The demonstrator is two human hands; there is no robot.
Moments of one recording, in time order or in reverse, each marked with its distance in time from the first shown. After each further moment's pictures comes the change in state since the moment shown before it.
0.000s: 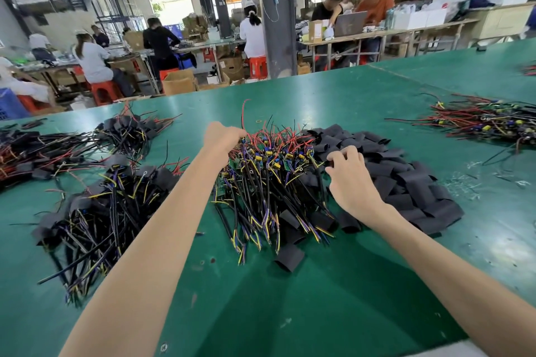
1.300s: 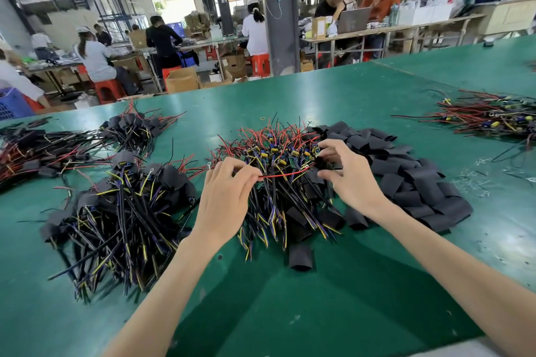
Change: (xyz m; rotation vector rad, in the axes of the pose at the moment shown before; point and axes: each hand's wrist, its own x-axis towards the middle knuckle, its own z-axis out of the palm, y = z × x) left_hand -0.107 -0.075 -0.029 0.633 0.085 0.904; right_hand 0.000 -0.012 -0.003 1.054 0.165 0.109
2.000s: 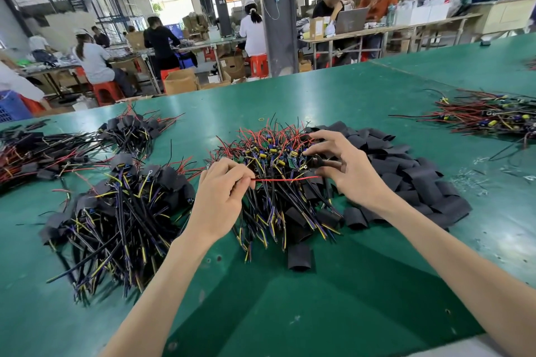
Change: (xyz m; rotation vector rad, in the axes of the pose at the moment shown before) left_hand 0.001 -0.003 -0.011 -0.225 -0.042 -0.072; right_hand 0.003 -0.004 -0.011 0.210 -0.130 -0.156
